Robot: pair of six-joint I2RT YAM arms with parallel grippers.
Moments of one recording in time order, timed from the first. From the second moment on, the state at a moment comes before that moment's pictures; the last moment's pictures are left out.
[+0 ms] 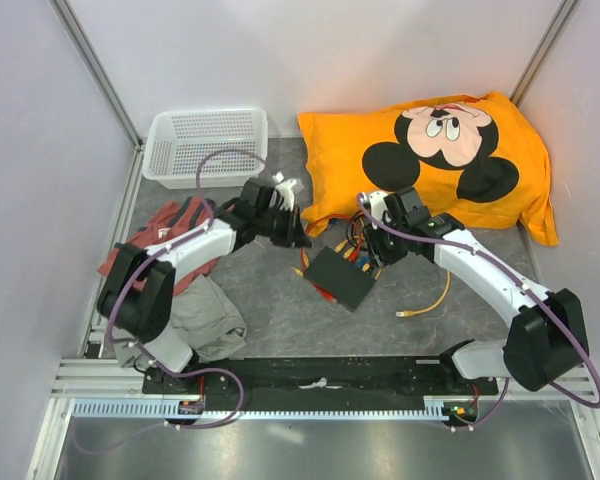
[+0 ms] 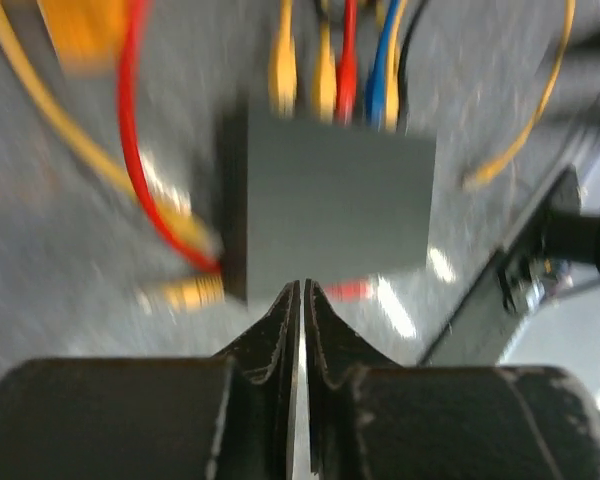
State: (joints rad) left arm -0.51 1.59 0.97 -0.15 0.55 -0.34; right arm 0.46 1.35 1.04 -0.66 -0.18 -0.05
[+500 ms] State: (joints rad) left arm -0.53 1.81 1.22 -0.22 0.33 -0.26; right arm 0.47 1.48 0.91 -0.63 -0.21 0.09
